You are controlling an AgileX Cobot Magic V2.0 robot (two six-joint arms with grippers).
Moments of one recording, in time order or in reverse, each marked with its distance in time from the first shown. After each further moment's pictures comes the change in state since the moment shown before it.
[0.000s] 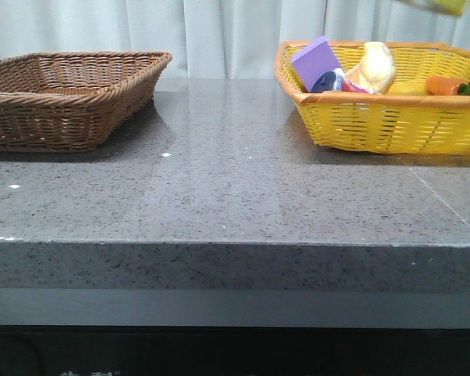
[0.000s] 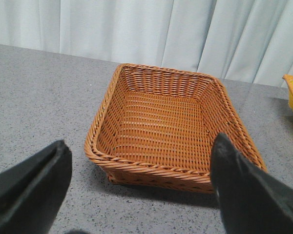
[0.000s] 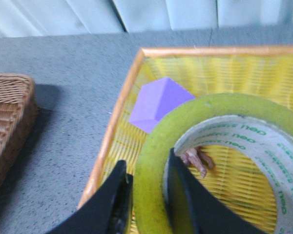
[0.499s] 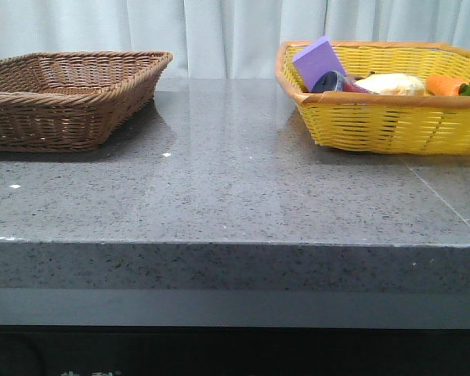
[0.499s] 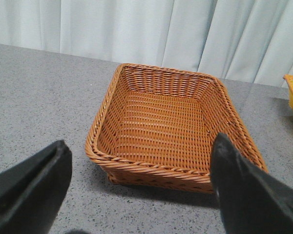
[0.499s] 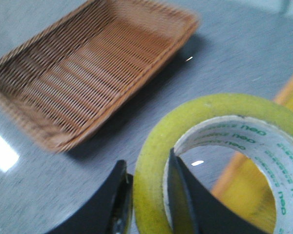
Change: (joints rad) left arm 0.000 0.000 0.000 0.000 0.000 0.000; right arm 0.412 -0.271 0.403 0.004 -0.135 -0.179
